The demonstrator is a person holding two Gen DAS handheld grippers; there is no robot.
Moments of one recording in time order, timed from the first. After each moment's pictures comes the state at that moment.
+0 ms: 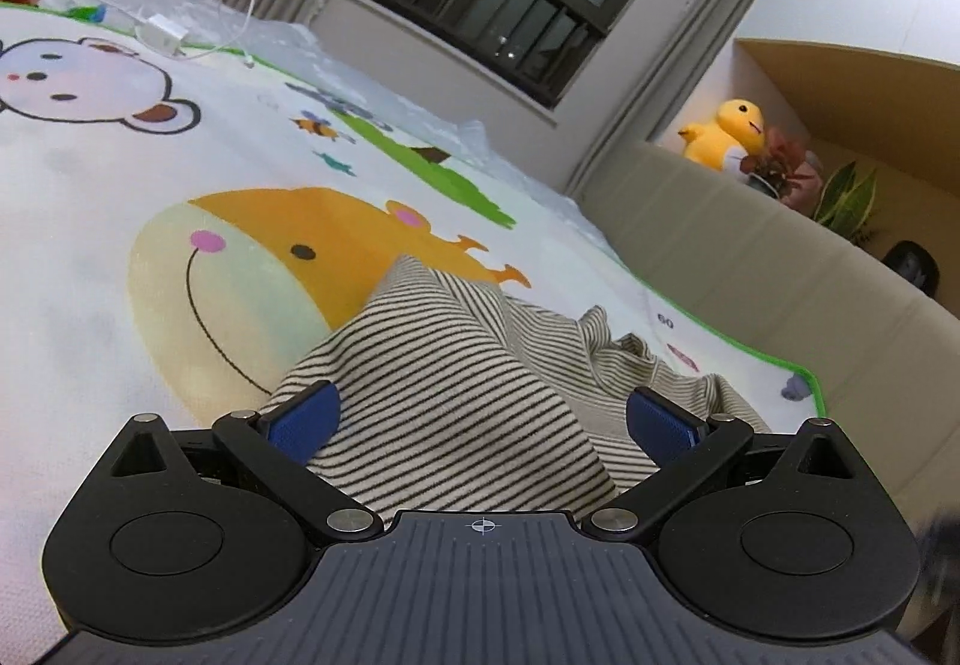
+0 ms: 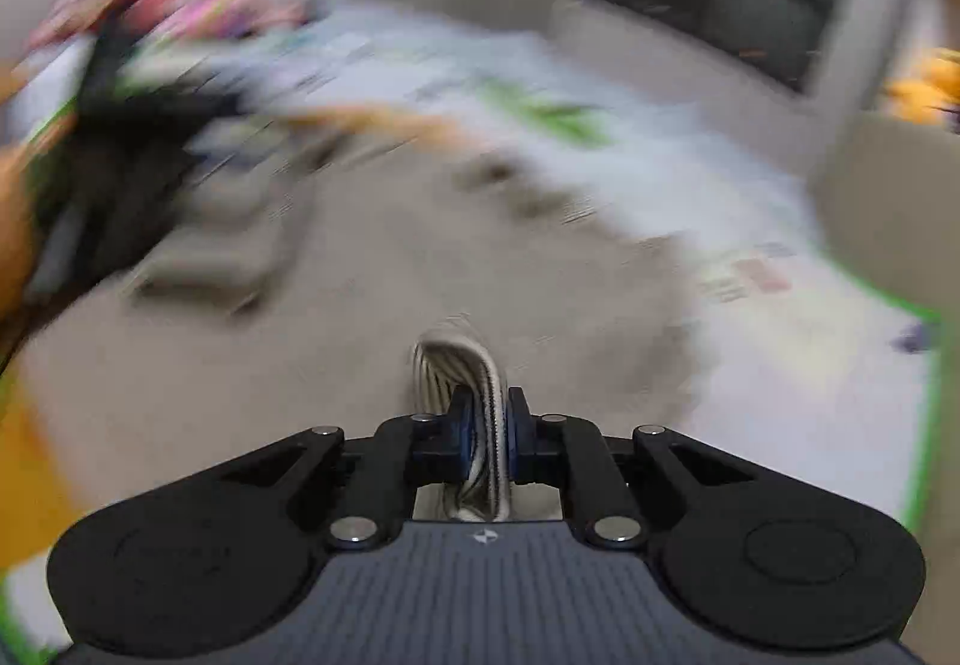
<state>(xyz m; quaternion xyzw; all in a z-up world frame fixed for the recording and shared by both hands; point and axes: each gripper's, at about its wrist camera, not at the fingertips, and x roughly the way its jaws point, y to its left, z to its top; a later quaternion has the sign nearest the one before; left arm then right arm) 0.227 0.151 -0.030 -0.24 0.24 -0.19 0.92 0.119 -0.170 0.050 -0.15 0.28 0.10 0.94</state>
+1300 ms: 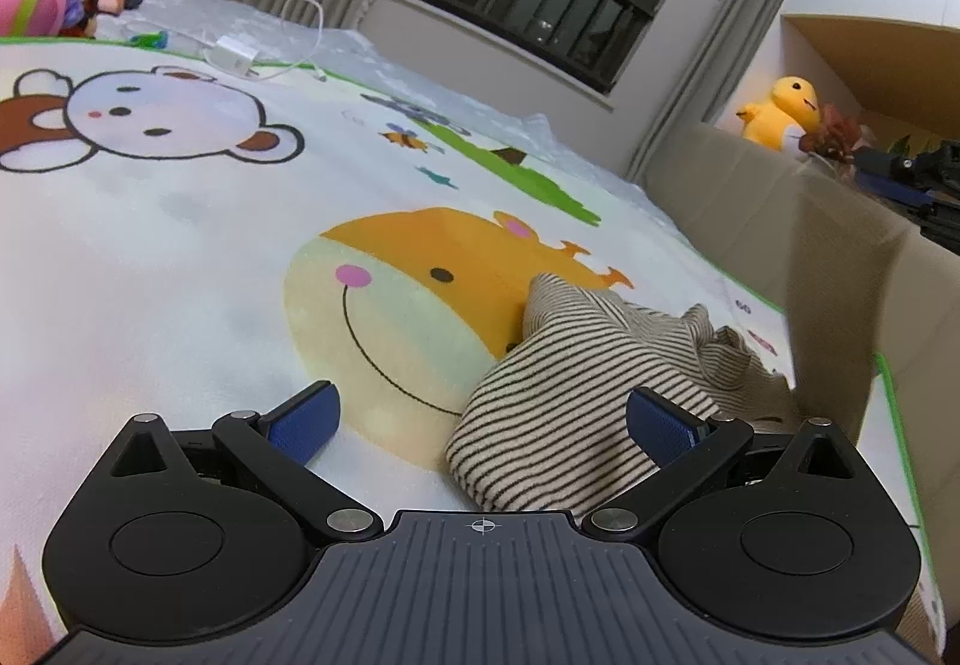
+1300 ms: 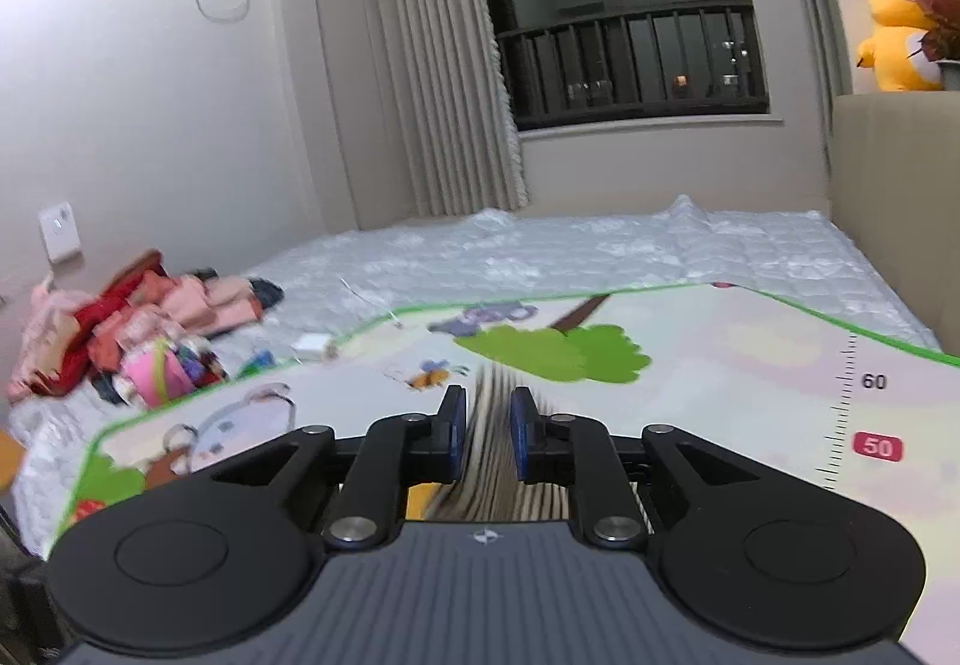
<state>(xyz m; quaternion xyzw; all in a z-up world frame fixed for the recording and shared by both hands) 0.224 0.197 -0.032 -0.21 0.27 -0.13 0.93 0.272 -0.087 0.144 0.07 0.18 0.16 0.97</state>
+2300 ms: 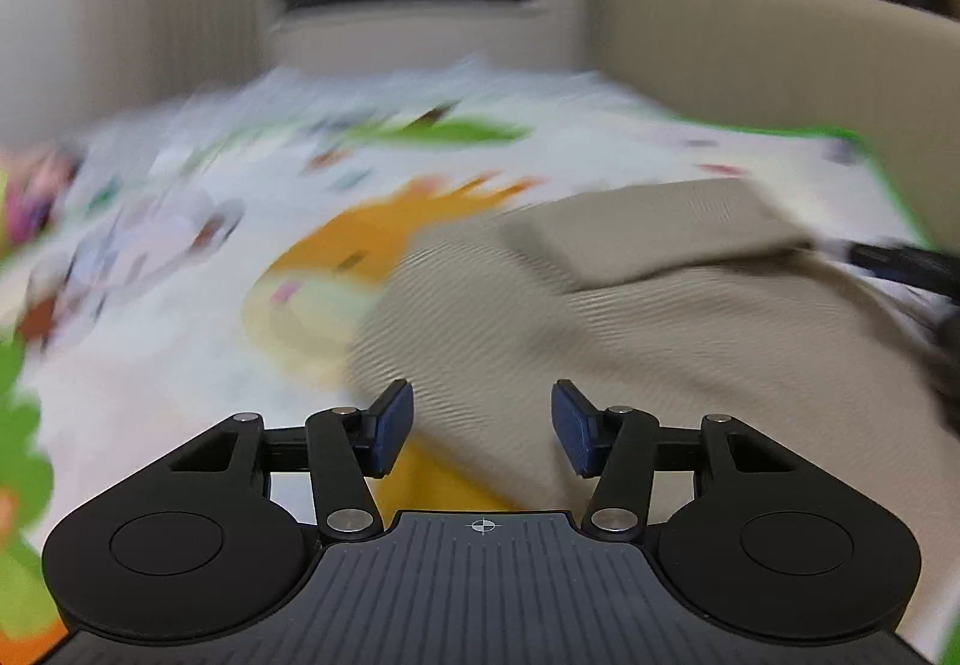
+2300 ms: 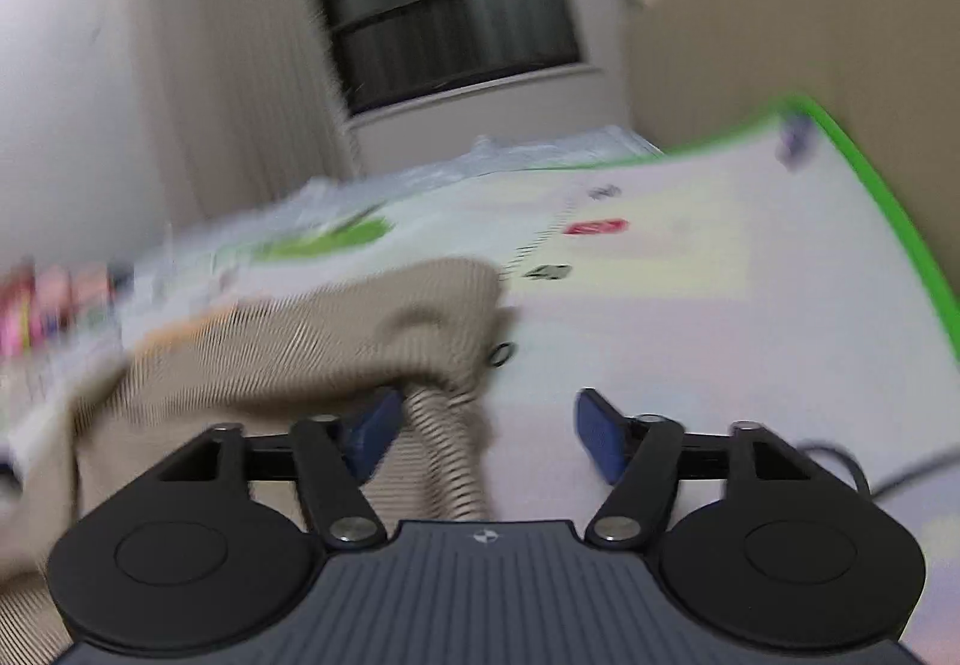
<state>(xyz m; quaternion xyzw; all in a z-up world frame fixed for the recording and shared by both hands) 0.126 0.096 0.030 0.08 0.29 -0.17 0.94 0.165 -0.274 -0.025 0.18 0.21 0.02 0.96</state>
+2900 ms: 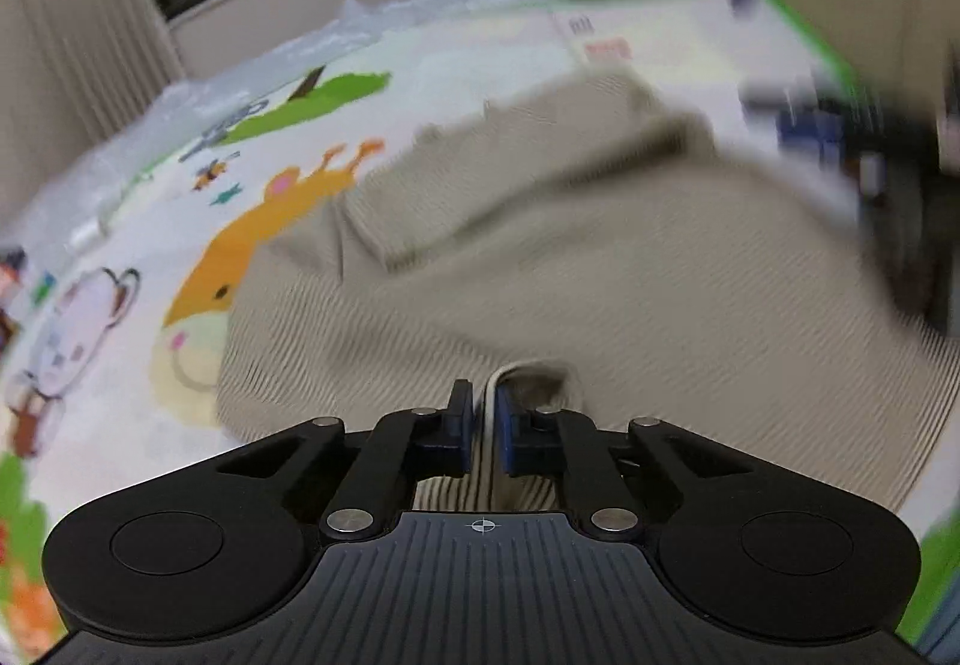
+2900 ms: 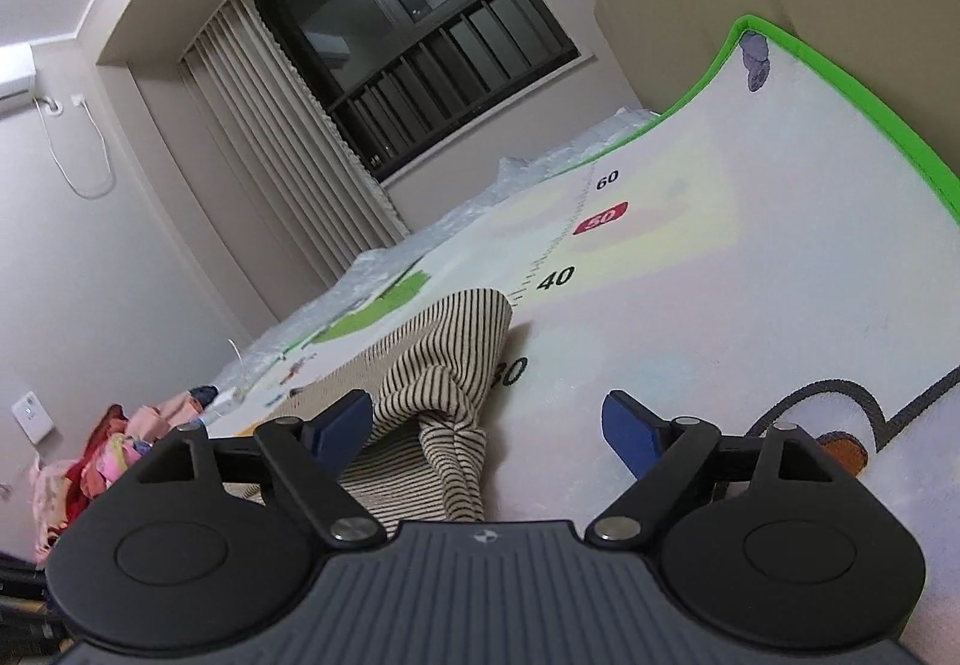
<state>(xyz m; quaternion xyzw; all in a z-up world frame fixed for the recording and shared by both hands) 0.146 0.015 0.063 0.15 0.36 -0.19 0.90 0.156 -0.306 -0.034 0.28 0.16 0.08 0.94</state>
